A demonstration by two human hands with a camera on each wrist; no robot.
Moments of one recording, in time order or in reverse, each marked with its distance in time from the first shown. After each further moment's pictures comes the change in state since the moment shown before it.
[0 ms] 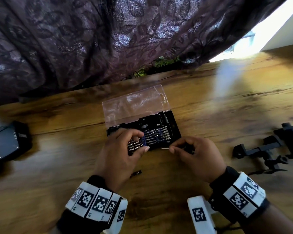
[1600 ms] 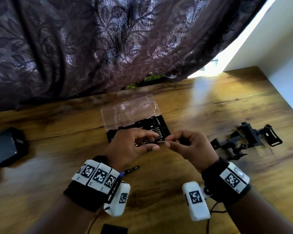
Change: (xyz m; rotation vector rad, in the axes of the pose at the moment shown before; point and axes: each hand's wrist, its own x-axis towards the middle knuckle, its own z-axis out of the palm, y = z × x) left_hand 0.014 0.026 -0.035 -0.223 -0.313 0.209; right_hand -0.029 -0.035 -0.011 0.447 0.106 -0.060
